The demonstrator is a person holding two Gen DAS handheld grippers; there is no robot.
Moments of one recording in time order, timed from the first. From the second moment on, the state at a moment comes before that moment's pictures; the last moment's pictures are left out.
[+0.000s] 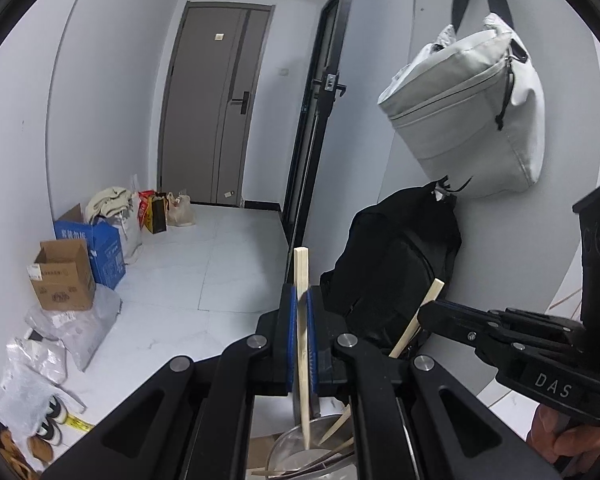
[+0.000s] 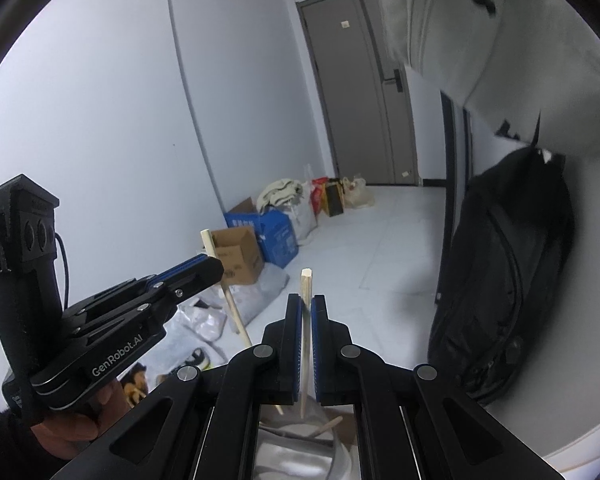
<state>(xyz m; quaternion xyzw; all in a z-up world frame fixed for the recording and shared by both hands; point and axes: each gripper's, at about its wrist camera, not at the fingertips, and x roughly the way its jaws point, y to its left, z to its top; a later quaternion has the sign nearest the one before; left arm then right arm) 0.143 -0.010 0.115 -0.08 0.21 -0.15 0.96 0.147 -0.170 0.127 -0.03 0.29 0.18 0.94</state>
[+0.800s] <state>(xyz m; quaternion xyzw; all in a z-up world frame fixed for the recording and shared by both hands) 0.147 -0.017 0.100 -0.09 0.27 -0.20 0.94 0.143 -0.194 0.094 0.03 0.33 0.20 0.92</state>
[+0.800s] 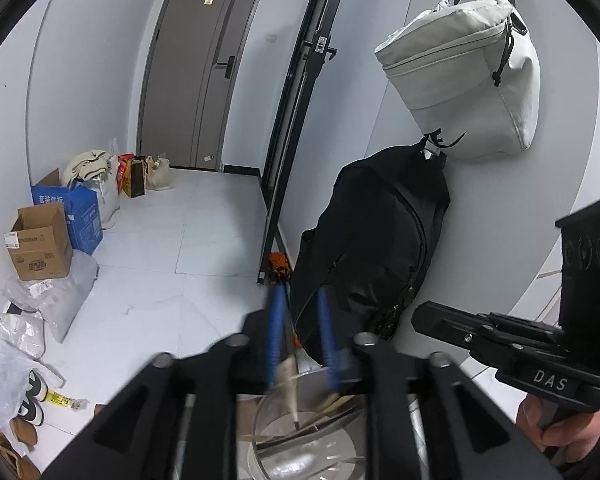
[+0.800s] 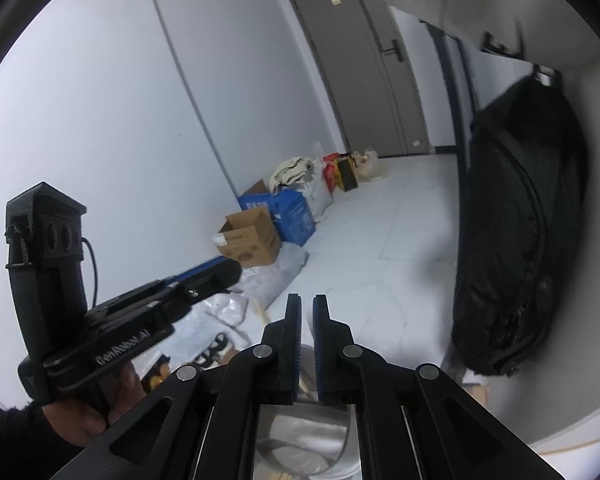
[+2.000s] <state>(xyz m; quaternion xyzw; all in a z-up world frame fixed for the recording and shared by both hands) 0.019 -0.008 0.117 -0.06 0.27 -0.04 0.96 0.011 -0.203 0.102 0.07 0.31 0.19 0.93</state>
